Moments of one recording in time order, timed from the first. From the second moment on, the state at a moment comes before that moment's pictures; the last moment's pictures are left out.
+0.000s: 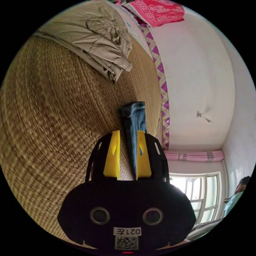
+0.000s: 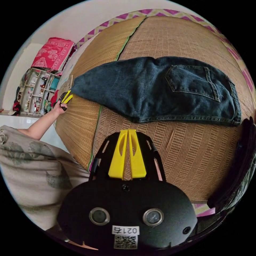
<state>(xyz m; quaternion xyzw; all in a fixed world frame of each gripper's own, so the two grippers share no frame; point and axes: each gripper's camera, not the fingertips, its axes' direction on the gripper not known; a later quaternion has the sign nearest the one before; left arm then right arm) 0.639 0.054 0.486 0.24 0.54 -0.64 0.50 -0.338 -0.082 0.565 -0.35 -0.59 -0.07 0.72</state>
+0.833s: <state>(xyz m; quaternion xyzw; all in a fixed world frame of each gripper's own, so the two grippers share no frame) 0.685 -0.195 0.022 0.42 0.43 -0.22 0.77 -0.437 0.211 0.552 -0.38 -0.59 -0.05 0.71</state>
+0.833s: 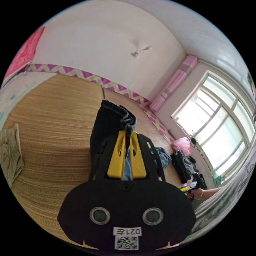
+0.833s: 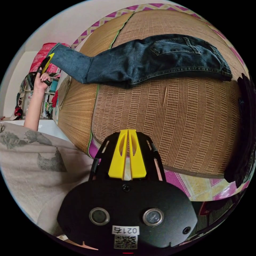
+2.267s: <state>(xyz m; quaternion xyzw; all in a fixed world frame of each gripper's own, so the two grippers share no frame) 0.637 -0.188 -0.020 0.23 0.44 -0.03 0.87 -0.518 0.282 0.661 -0.22 -0.57 0.79 0.10</state>
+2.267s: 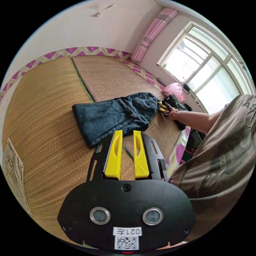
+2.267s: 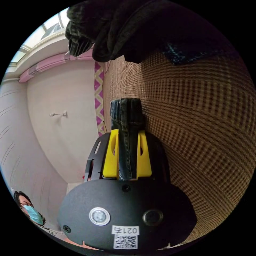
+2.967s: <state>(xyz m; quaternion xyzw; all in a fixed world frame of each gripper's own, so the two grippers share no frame) 0.562 0.027 0.109 0.23 0.50 -0.20 0.81 -0.274 -0.402 0.201 0.09 -0.60 0.05 0.79</state>
